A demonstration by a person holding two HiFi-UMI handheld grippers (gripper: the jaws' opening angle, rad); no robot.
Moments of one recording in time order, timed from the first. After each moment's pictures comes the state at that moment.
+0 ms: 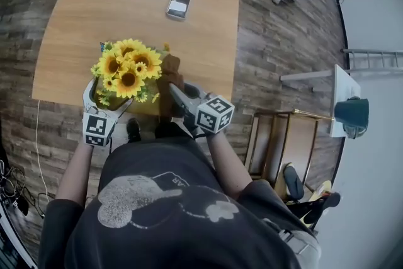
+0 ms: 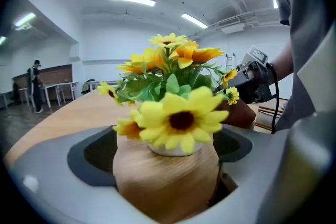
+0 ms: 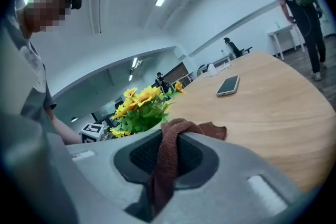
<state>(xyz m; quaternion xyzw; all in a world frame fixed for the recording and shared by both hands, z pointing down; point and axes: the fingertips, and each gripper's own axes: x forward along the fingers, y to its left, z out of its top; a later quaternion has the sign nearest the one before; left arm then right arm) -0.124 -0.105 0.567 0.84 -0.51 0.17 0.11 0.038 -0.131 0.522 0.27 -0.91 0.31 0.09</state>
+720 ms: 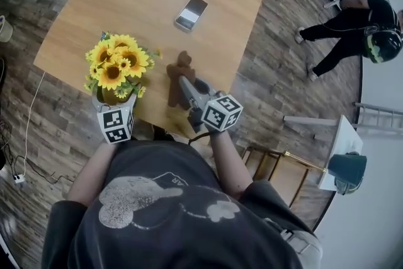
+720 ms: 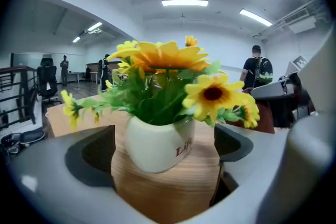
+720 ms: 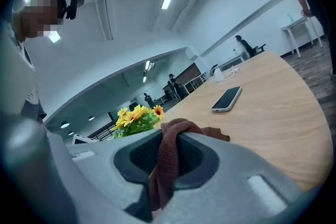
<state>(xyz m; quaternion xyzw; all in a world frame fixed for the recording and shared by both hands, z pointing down) -0.084 -0.115 0.554 0.61 -0.76 0.09 0.20 0.092 -0.199 0.503 0.20 -0.93 0.30 0.07</state>
